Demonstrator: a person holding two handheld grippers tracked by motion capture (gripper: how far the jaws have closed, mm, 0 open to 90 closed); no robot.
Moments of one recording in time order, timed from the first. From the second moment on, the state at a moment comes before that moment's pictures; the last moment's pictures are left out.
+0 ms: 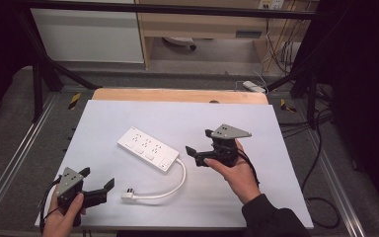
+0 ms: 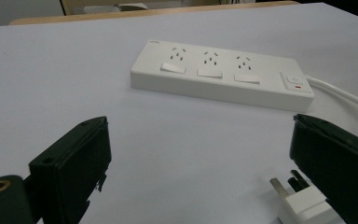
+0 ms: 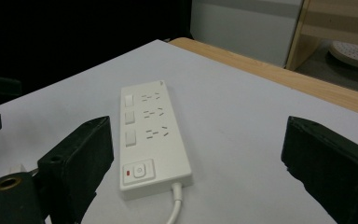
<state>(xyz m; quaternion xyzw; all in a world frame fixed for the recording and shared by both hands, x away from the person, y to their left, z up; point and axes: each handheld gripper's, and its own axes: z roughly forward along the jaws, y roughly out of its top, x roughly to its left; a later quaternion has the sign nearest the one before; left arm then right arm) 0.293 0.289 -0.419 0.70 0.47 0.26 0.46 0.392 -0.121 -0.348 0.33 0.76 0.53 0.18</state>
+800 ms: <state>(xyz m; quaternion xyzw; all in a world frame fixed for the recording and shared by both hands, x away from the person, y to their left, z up) 0.294 0.290 -0.417 0.70 0.47 0.27 0.47 0.406 -0.087 -0.344 0.30 0.75 0.55 0.20</state>
